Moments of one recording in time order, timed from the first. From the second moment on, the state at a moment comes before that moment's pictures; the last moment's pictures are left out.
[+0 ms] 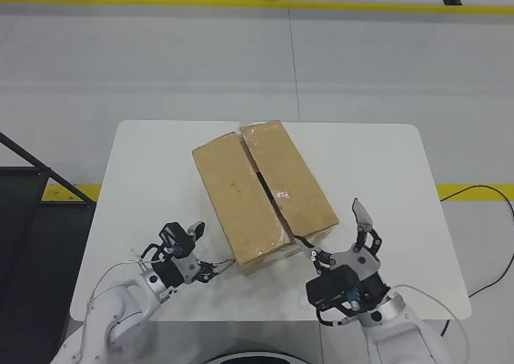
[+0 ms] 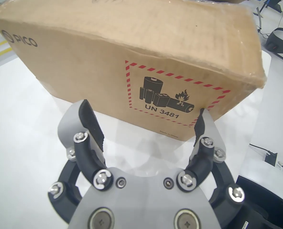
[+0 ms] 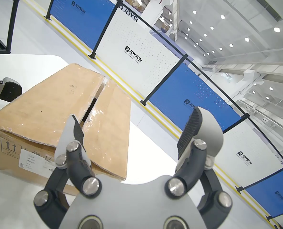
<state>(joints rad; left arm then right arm) 1.64 -1.15 -1.42 -1.85 1.28 -0.55 -0.04 -1.73 -1.20 1.29 -2.31 -2.03 -0.09 -0.02</state>
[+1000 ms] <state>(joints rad) 1.61 -1.14 -1.37 -1.84 1.25 -0.64 -0.05 -1.73 -1.21 1.36 -2.28 -1.56 -0.20 0.06</state>
